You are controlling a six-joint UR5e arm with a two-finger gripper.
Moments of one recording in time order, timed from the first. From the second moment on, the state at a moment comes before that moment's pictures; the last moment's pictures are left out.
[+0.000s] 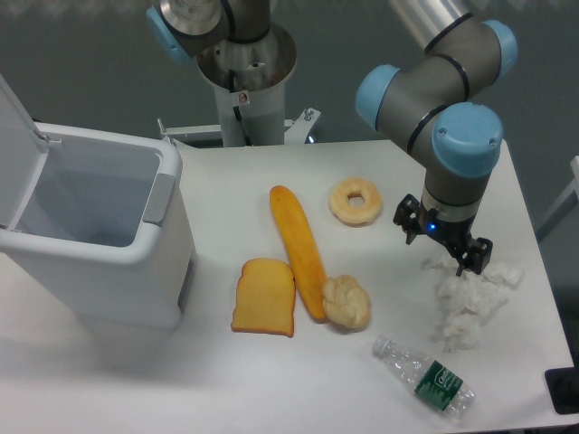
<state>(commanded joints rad) 2.67 -2.03 -1.47 -1.10 1.63 1.39</state>
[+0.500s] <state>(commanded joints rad) 2.64 -2.07 -1.53 -1.02 1.63 1.32</state>
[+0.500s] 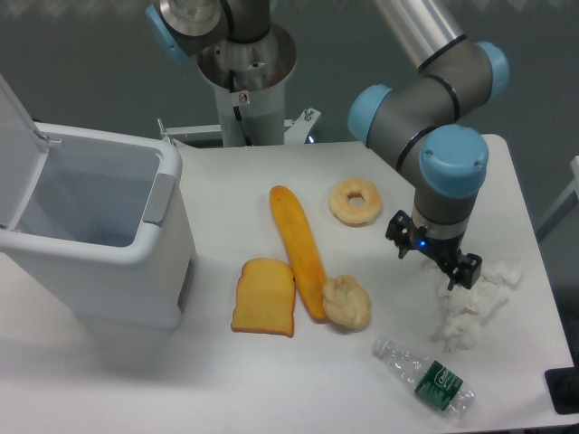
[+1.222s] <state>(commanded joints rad) 2.54 -2.08 -1.61 -1.01 1.54 1.13</state>
